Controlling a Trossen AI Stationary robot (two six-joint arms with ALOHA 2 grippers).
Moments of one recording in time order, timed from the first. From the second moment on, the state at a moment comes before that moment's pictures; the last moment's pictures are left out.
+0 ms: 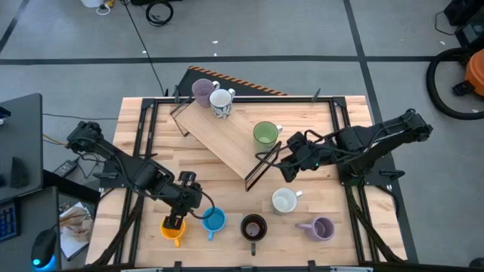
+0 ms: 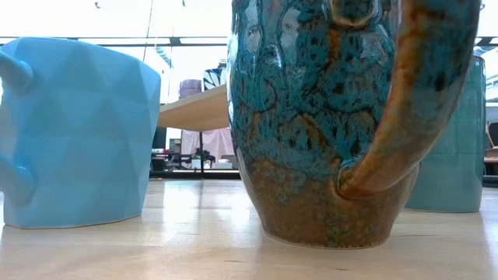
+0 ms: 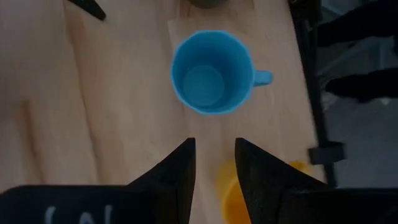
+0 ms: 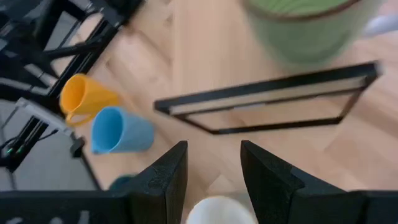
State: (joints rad) left arm -0.56 1.40 1.33 -1.04 -0.06 -0.38; right arm 0.31 1.28 1.30 -0.88 0.32 1.10
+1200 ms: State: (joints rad) left arm -0.78 1.66 1.33 -1.08 0.04 -2.21; right arm 0.32 1.12 1.31 -0.86 0.42 0.18
